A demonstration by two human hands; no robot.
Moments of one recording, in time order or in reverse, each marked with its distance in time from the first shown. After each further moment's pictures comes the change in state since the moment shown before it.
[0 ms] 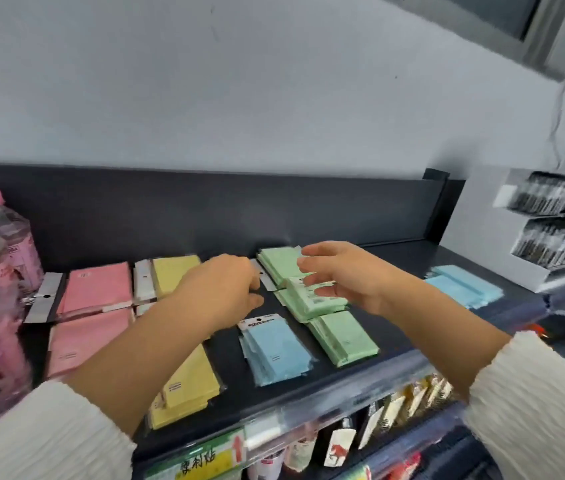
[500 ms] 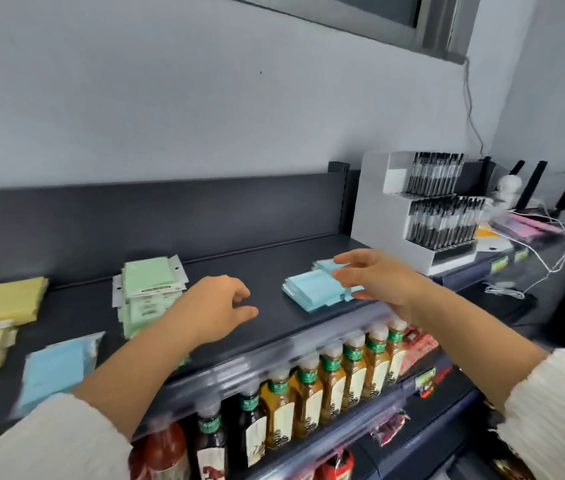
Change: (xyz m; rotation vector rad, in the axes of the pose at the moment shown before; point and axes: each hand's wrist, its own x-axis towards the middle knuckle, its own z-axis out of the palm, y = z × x) left_hand 0.071 0.226 0.055 -0.220 -0.080 -0.003; right_hand -0.050 0.136 -0.265 -0.026 0.191 -0.039
